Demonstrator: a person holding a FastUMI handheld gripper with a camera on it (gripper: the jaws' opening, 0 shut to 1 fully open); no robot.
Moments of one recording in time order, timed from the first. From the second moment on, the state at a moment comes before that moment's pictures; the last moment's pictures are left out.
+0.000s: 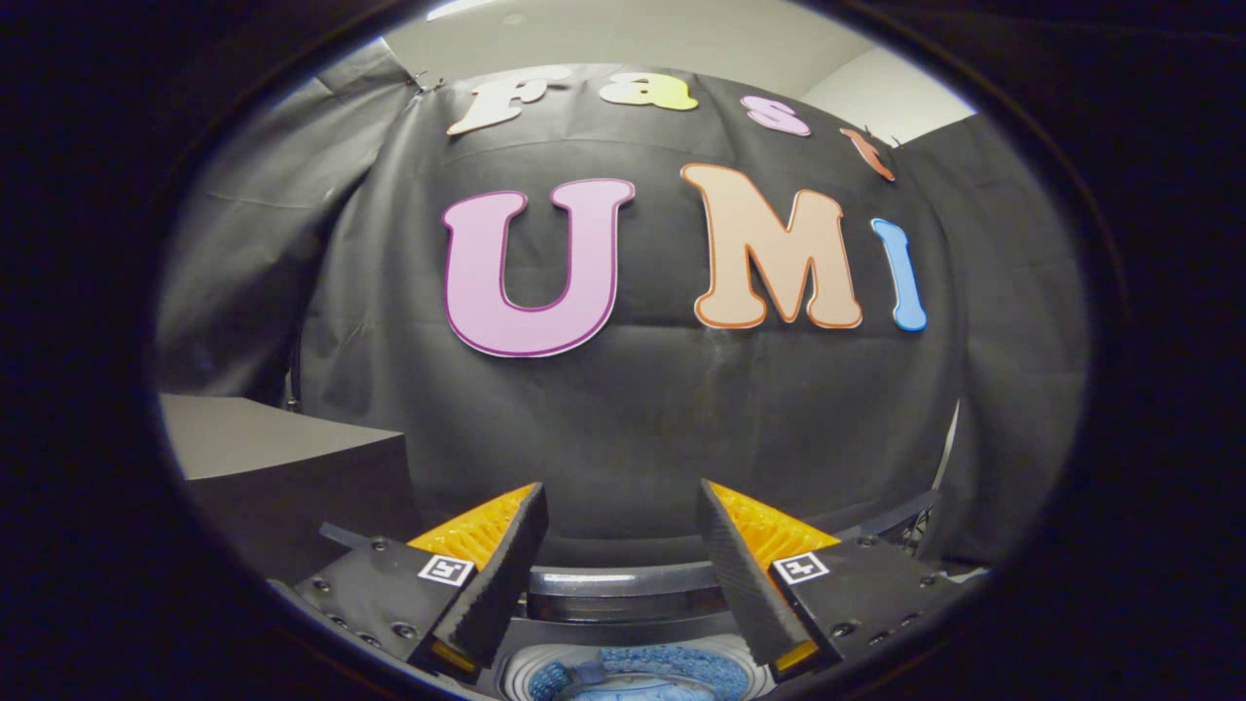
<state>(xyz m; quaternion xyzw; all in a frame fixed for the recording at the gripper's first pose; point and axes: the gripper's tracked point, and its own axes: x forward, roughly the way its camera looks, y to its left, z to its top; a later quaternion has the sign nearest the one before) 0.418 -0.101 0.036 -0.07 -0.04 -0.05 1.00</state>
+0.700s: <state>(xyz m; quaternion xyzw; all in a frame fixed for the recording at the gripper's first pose) 0.416 -0.109 0.023 -0.07 -0.03 -0.06 1.00</state>
